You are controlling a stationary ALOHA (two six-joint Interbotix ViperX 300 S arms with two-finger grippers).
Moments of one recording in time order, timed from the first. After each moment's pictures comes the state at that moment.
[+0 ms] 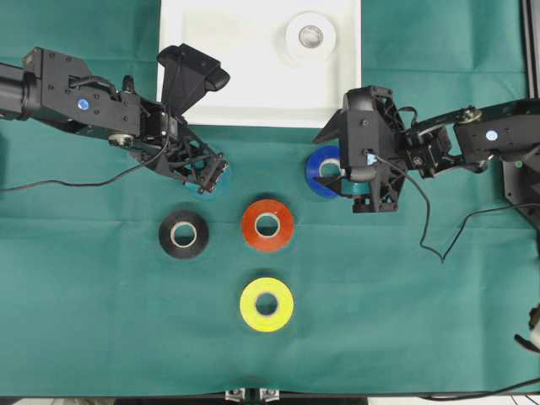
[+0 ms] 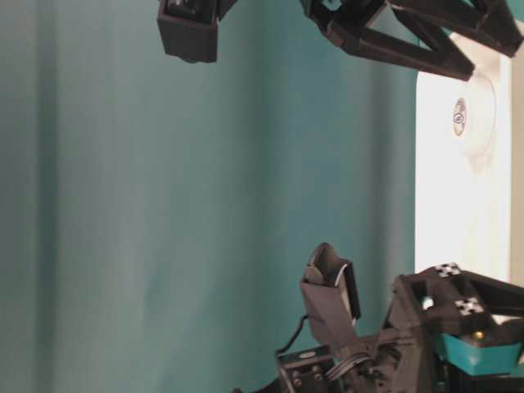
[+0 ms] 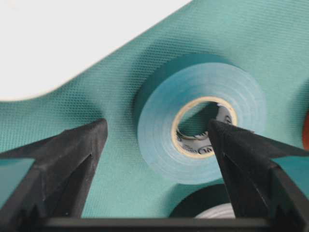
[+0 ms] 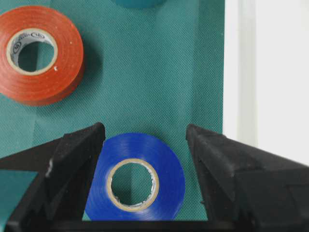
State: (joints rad) left arm 0.03 0.15 0.56 -0.02 0.55 -0.99; right arm 0.04 -0.16 0.86 -0.64 0.10 0.74
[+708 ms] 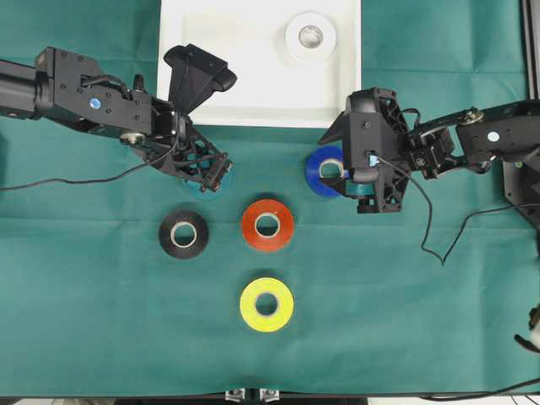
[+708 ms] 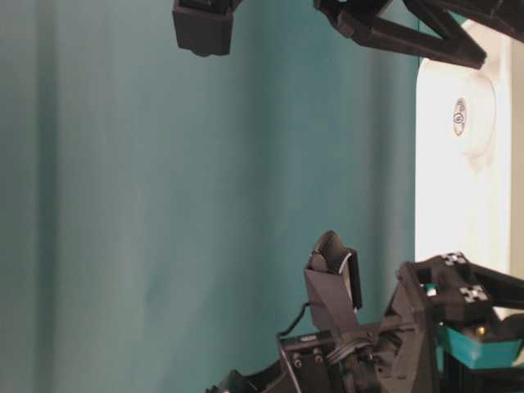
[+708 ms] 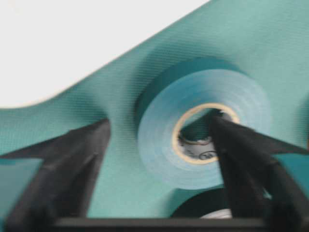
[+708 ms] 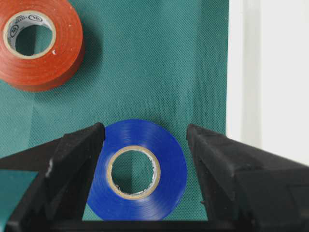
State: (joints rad) left arm 0.04 0.17 0.51 -0.02 0.62 -0.99; right arm 0.04 -0.16 0.88 -0.64 0.10 0.74
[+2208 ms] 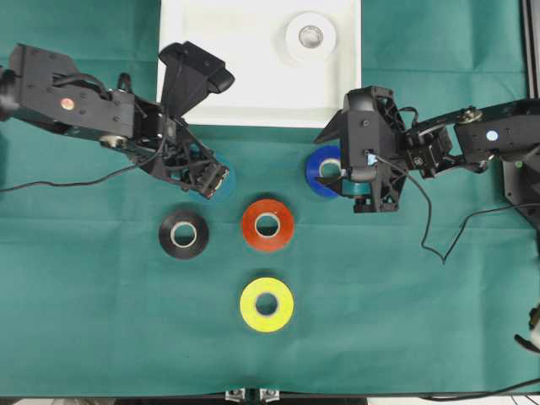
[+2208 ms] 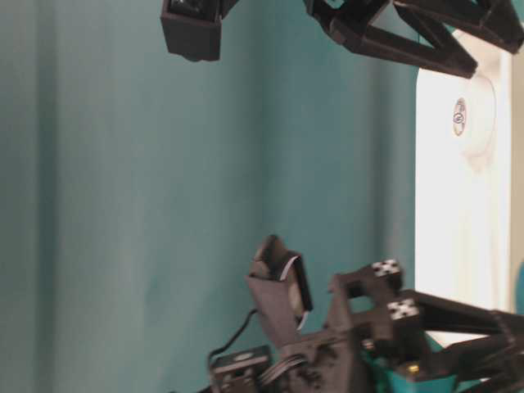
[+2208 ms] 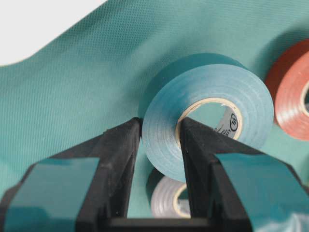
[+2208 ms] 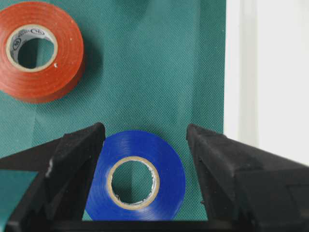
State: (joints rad) left arm 0.00 0.05 0.51 -0.02 0.67 -0.98; right arm 0.04 -0.16 0.86 -0.64 0.10 0.74
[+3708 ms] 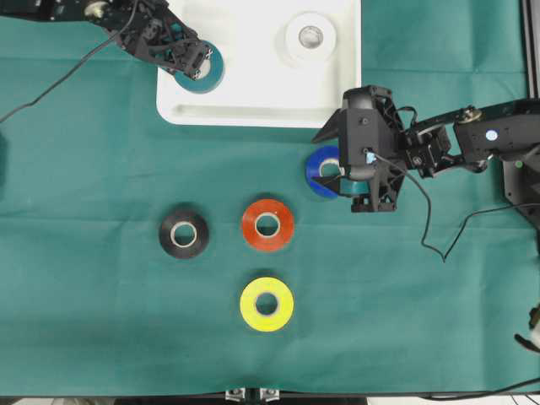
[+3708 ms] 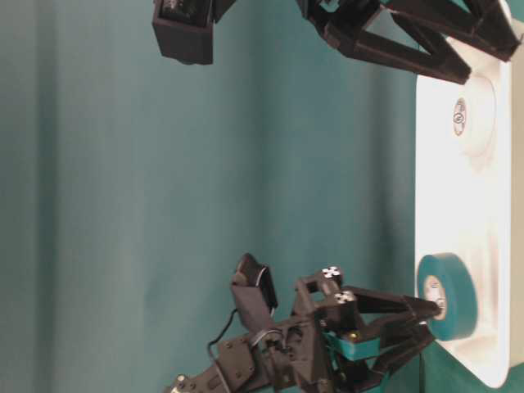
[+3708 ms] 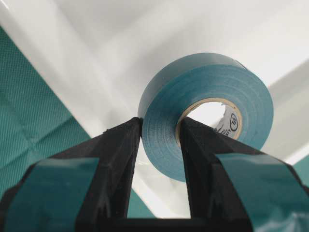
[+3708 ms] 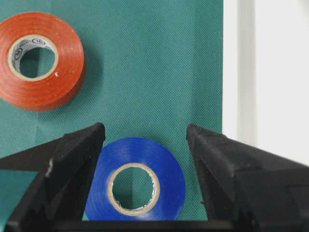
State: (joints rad) left arm 0.40 0.05 0.50 -0.02 0.62 -0.58; right arm 0.04 -0.16 0.85 -0.64 0.10 0.75
